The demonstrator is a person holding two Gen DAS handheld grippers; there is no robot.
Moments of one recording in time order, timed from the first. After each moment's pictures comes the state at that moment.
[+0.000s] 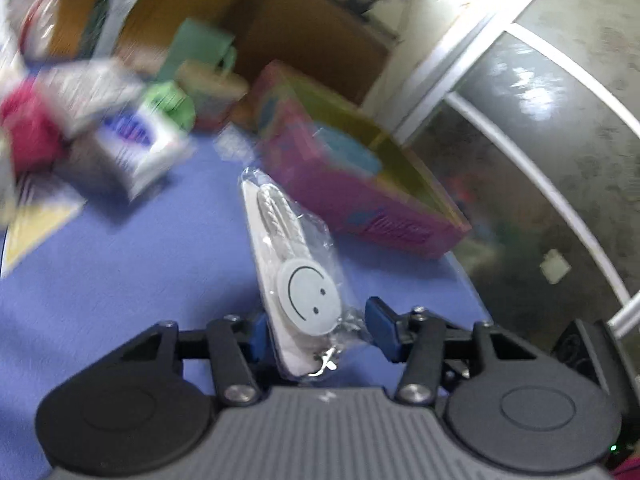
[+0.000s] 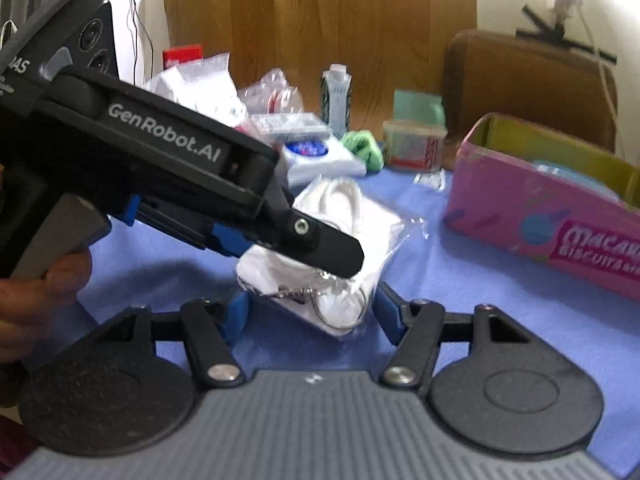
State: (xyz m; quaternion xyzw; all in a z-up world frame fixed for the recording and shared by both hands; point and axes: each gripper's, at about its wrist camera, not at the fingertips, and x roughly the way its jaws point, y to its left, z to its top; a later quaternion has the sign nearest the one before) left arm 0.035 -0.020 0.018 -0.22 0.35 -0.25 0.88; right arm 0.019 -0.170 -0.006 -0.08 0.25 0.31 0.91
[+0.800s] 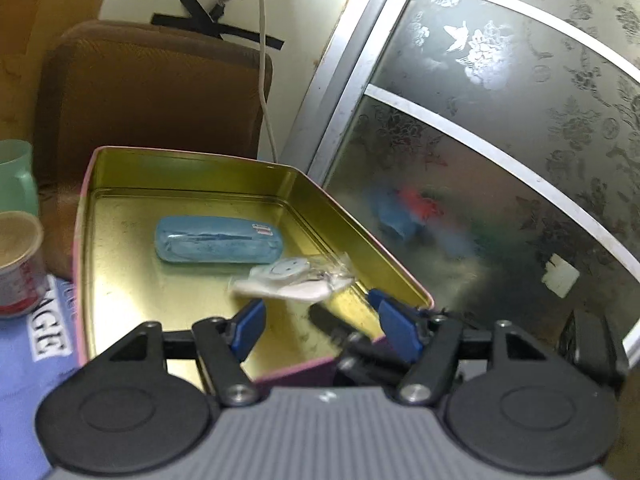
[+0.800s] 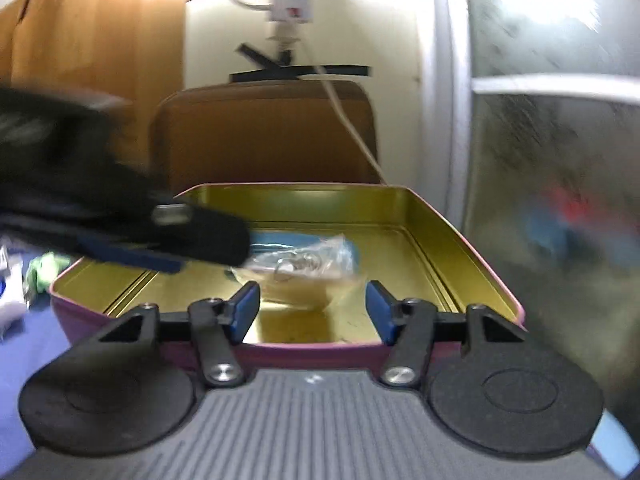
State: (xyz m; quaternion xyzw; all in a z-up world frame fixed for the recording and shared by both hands) left arm 0.158 -0.164 0.061 -0.10 0.30 -0.31 0.90; right arm 0.116 -0.303 0.025 0.01 0.18 0.01 0.98
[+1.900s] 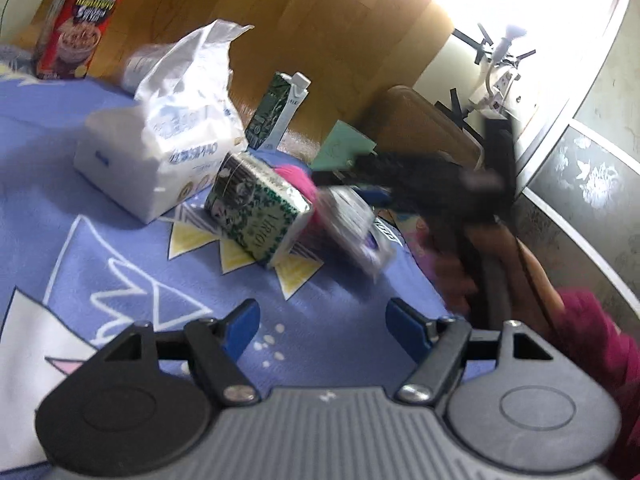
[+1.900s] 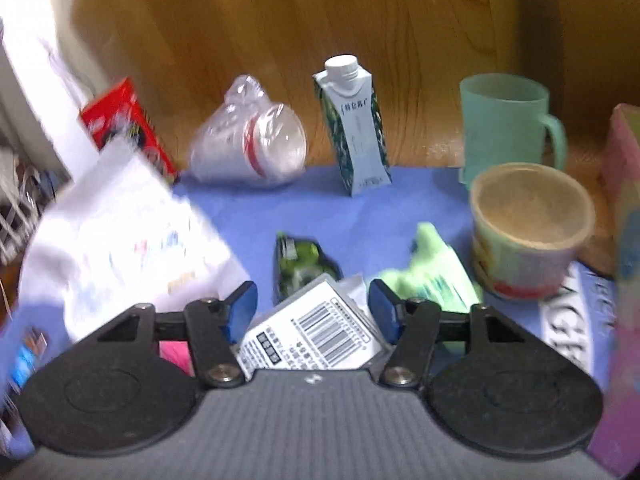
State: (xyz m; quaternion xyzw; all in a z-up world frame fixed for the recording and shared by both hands) left arm -0.045 0.113 -0.001 -0.26 0.27 -0.10 0.92; right arm 0.218 -0.024 0.028 0.02 0.38 0.32 0.87
